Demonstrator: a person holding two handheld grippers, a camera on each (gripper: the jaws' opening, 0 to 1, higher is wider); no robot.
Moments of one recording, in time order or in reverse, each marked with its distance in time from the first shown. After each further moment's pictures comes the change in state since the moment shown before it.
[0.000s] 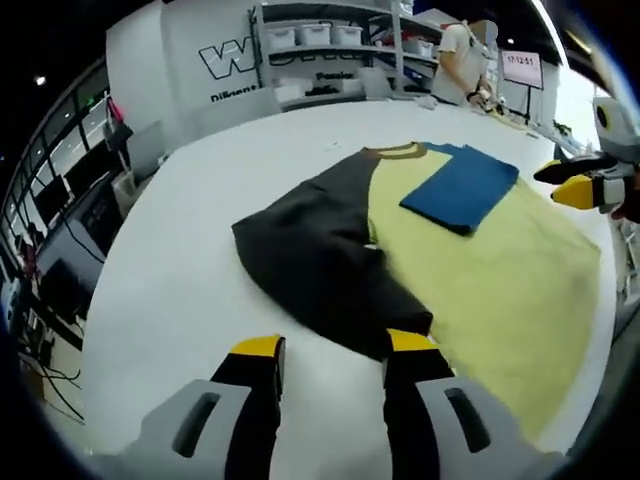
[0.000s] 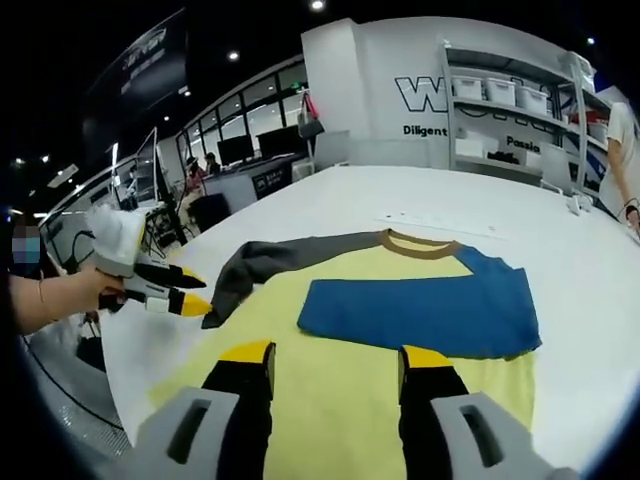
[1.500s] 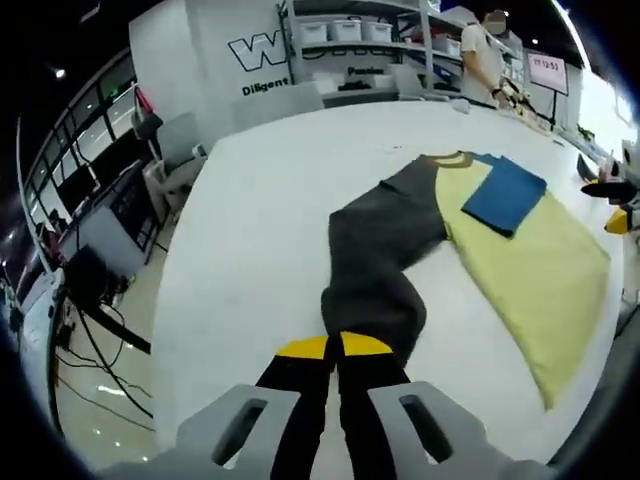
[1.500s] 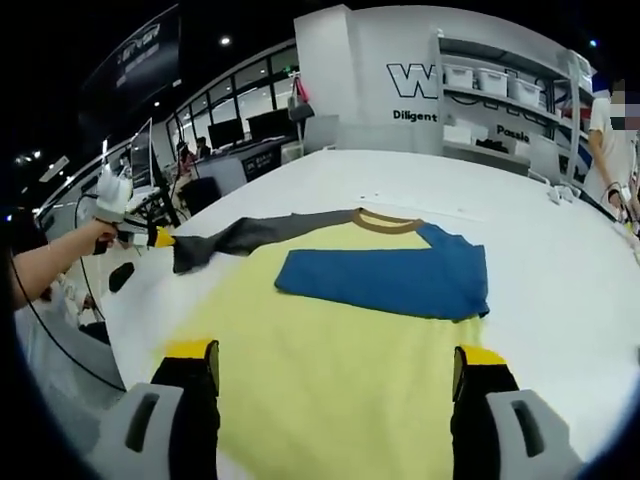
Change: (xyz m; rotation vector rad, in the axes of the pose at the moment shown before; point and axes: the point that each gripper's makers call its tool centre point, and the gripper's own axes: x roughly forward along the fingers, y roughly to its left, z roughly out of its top) left arm -0.058 0.106 0.003 -0.025 0.038 0.147; right arm -0.054 -0.033 -0.020 0.008 0.079 -0.043
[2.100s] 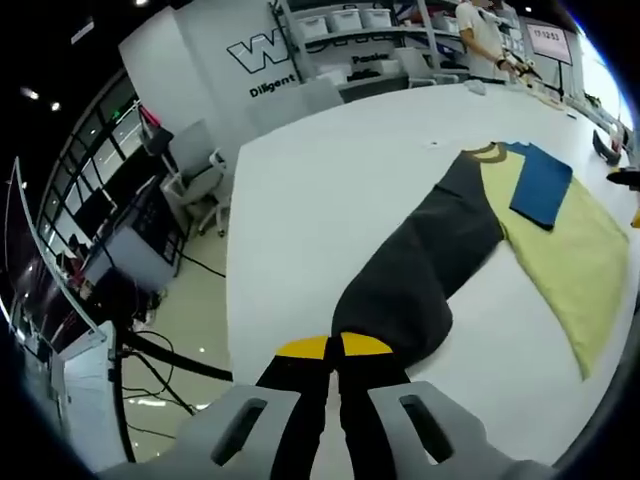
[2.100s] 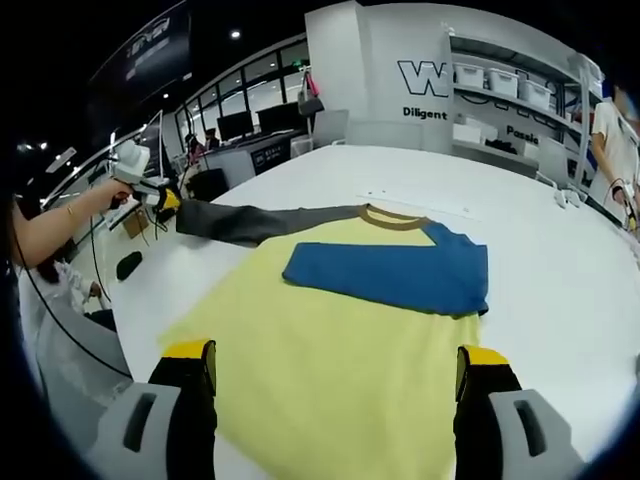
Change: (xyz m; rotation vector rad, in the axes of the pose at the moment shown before) left arm -0.001 0.071 0.031 0.109 0.048 0.081; right arm -0.010 0.003 -0.003 -0.035 0.028 0.032
